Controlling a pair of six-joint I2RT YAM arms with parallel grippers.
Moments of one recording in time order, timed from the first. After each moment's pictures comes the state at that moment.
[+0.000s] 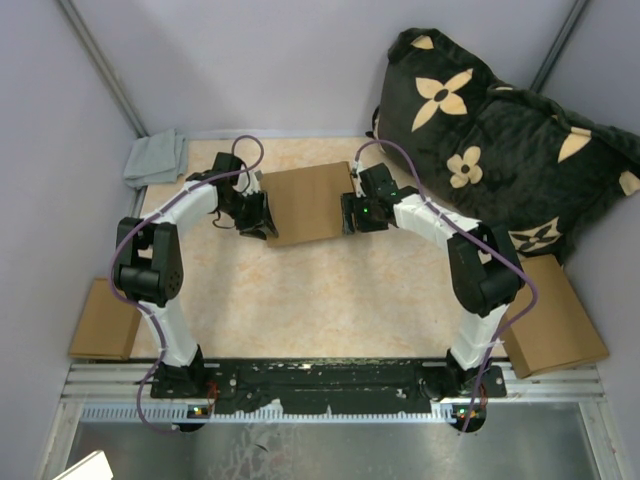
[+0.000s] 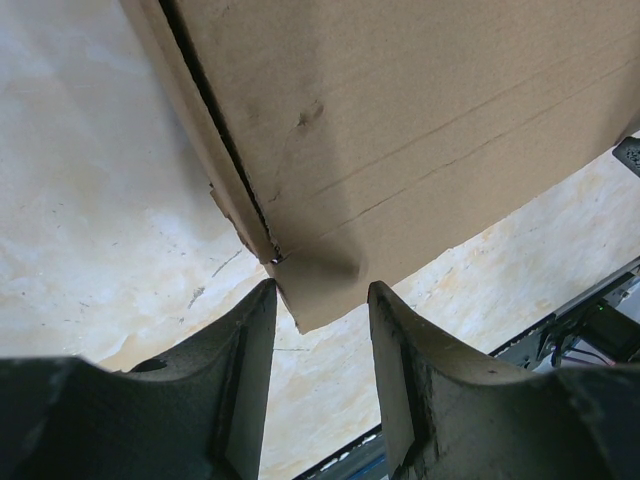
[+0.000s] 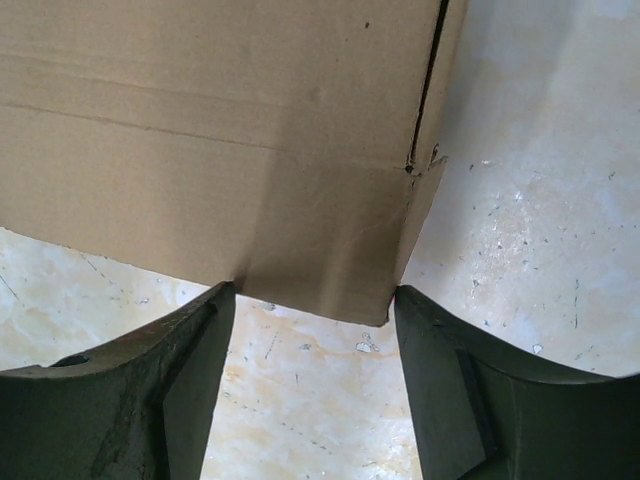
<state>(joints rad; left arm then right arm) -0.22 1.88 1.39 -0.71 0.45 -0.26 0.48 1.82 1.28 -0.41 -0.12 0.28</state>
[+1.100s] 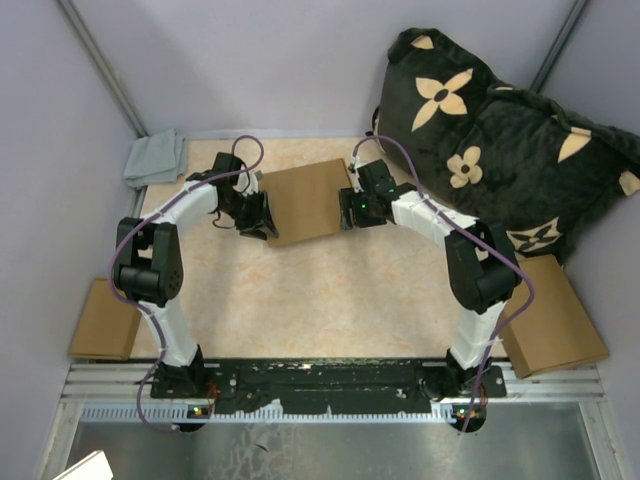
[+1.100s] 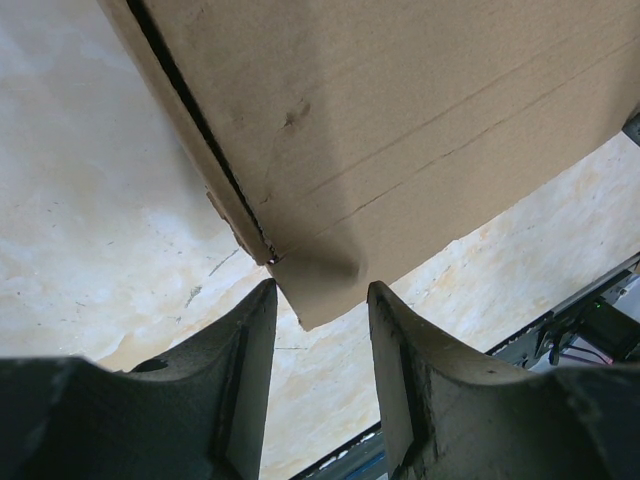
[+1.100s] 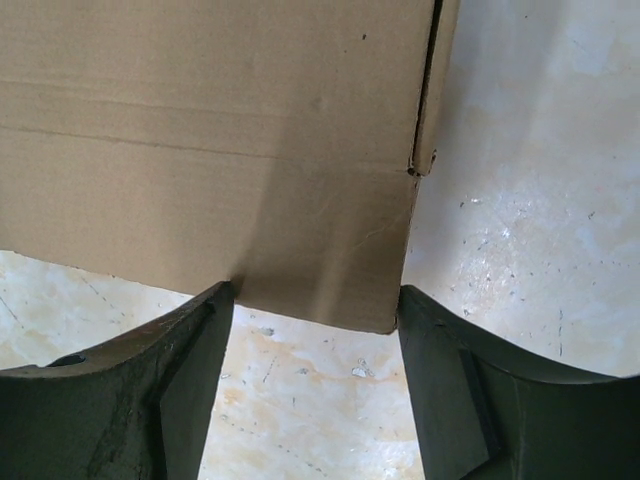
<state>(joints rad) -0.22 1.88 1.39 -0.71 0.46 -0.26 0.48 1.84 1.33 -0.40 -0.10 0.26</state>
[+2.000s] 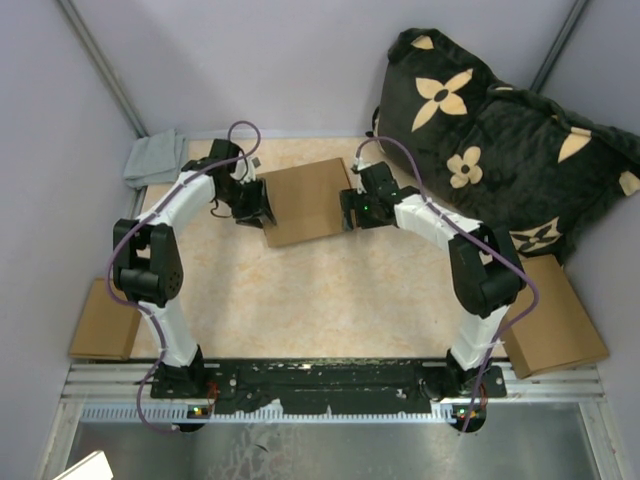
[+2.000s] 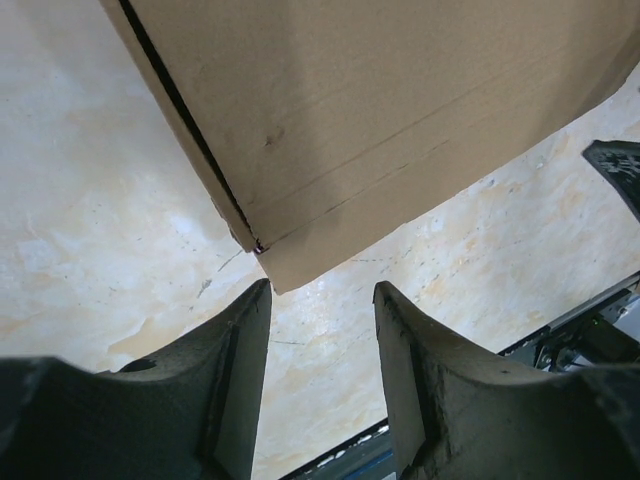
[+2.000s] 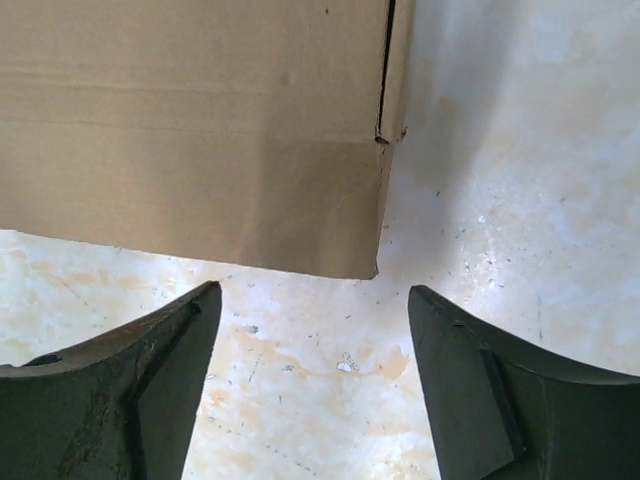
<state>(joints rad) -0.21 1.88 1.51 -0.78 0.41 -0.26 0.48 1.83 1.28 -0.36 -0.06 0.26</state>
